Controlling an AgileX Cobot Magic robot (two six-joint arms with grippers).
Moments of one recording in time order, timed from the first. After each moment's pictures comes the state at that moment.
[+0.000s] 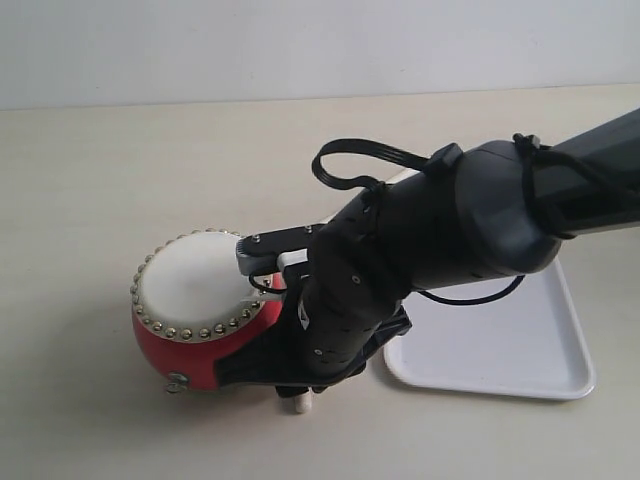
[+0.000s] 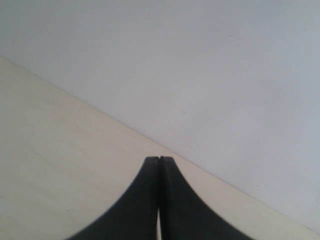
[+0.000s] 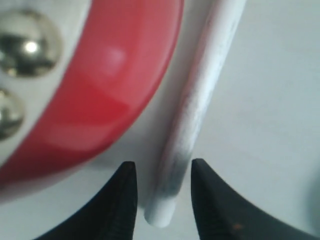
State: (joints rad) left arm 0.00 0.01 0.00 -0.07 0.09 -0.47; right arm 0.95 1.91 -1.01 0.04 0.48 0.54
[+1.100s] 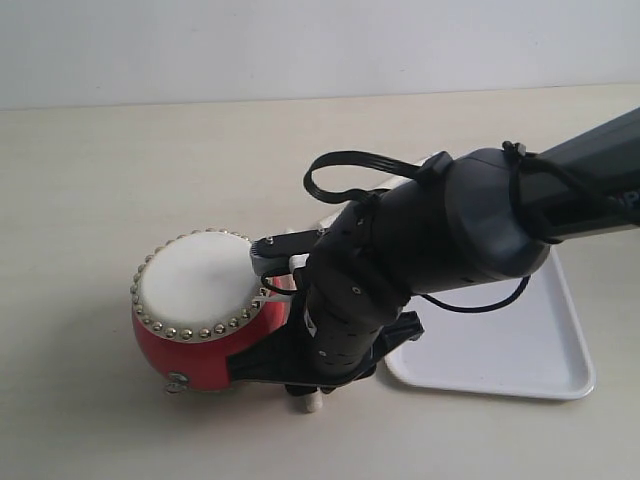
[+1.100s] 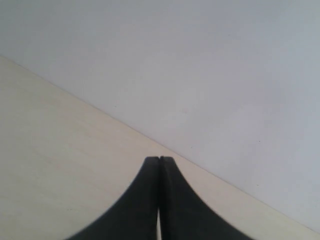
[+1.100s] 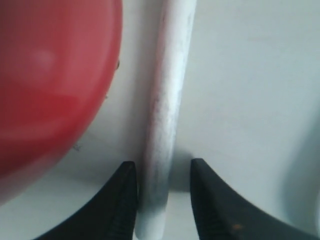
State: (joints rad) left arm 0.00 0.01 0.00 -0.07 0.09 -0.47; right arm 0.95 1.94 -1.01 -0.07 0.50 0.71
